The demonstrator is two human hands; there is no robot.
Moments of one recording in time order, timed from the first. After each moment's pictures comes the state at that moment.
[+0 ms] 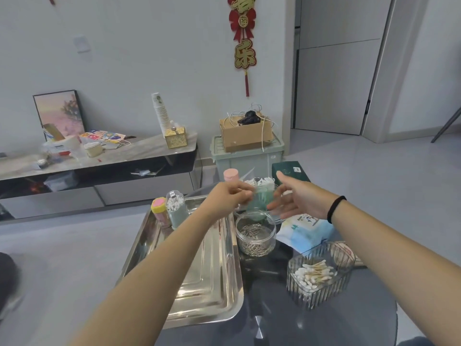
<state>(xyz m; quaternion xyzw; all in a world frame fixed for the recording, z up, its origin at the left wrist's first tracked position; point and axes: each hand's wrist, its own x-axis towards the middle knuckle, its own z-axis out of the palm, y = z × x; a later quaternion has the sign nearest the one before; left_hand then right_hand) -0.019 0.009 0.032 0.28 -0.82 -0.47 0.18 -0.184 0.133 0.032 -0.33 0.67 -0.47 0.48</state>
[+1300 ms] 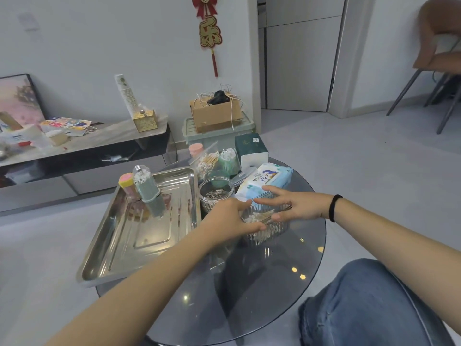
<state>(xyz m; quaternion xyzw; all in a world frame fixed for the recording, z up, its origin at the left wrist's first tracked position) -0.009 0.147 -0.020 0.21 -0.95 -0.21 0.09 -0.189 0.262 -0.018 -0.62 0.72 -0.11 0.30</state>
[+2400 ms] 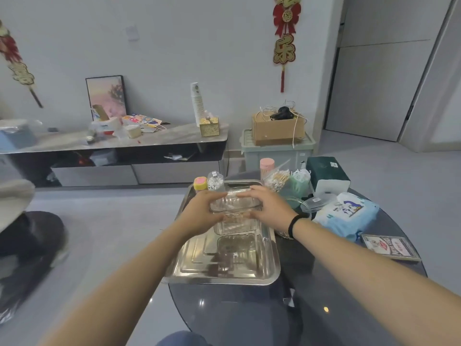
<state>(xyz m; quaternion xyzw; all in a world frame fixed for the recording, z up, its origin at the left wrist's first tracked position) 0.129 -0.006 0.005 0.38 -0.88 -0.24 0.15 -0.049 0.079 -0.008 -0.63 0.69 -0.31 0.18</state>
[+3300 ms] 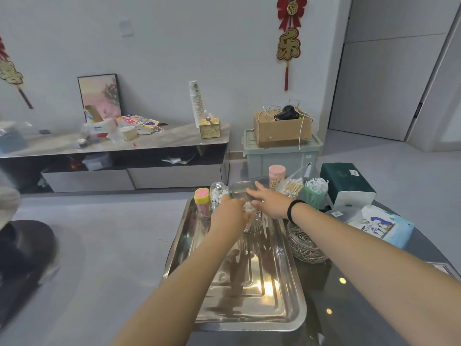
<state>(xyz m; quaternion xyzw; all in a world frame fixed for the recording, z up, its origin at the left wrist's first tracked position) 0.050 -0.046 -0.017 0.46 -0.87 -0.14 0.10 -0.085 -0.012 -0.006 -0.62 0.74 -0.12 0.22</state>
